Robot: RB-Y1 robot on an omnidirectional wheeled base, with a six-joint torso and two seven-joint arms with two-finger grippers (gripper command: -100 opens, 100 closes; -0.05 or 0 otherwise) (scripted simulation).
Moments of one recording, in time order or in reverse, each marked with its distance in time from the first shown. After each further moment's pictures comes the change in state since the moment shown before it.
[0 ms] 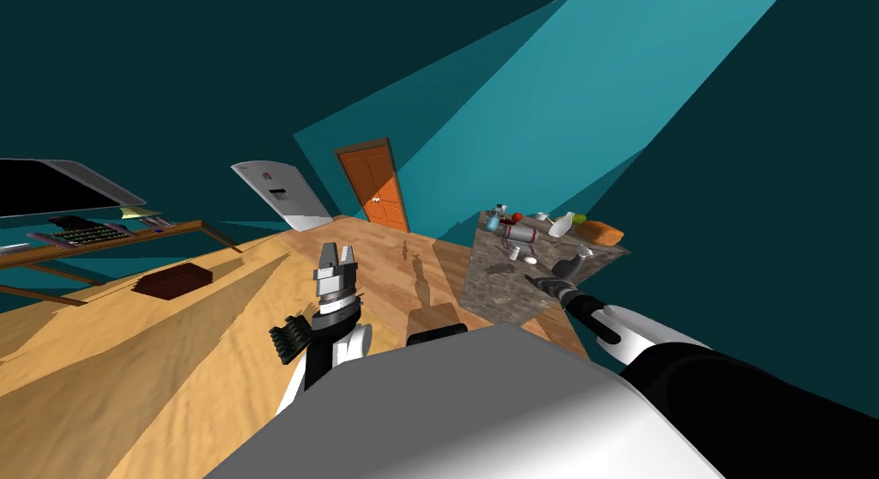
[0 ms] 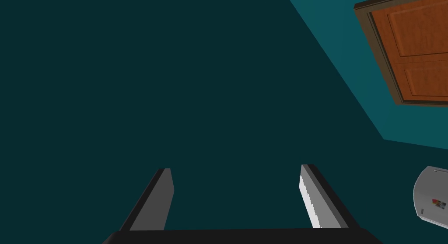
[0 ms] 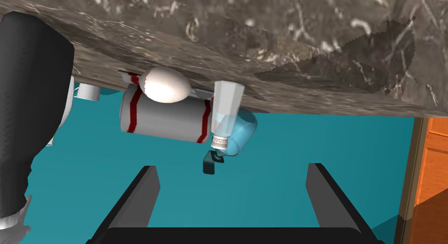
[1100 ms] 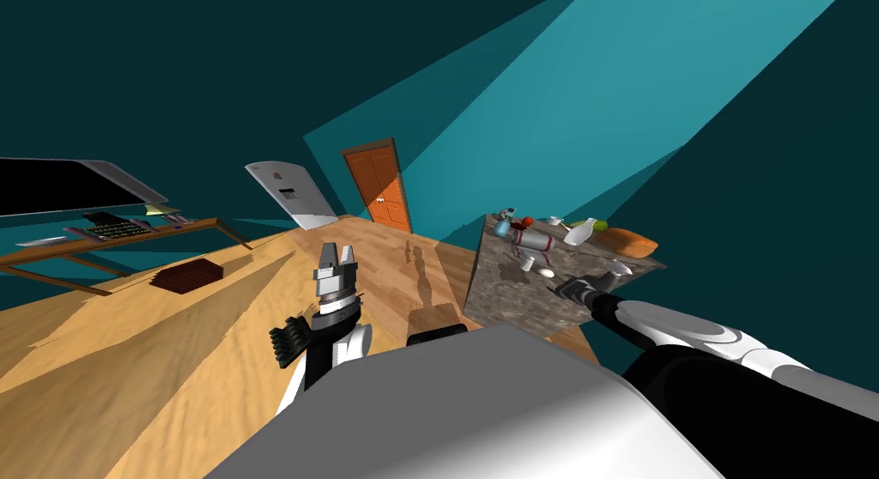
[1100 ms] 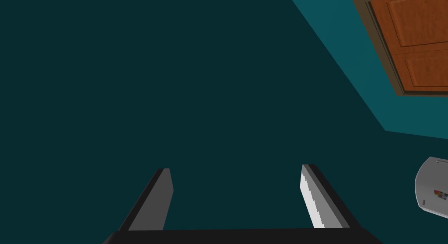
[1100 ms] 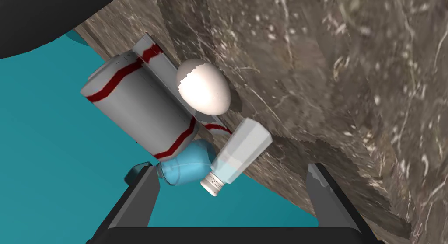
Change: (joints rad) left arm 0.000 0.000 0.000 0.000 0.000 0.000 0.000; right arm 0.088 -0.305 0.073 0.179 0.162 0.017 0.137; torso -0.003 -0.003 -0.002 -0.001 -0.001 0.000
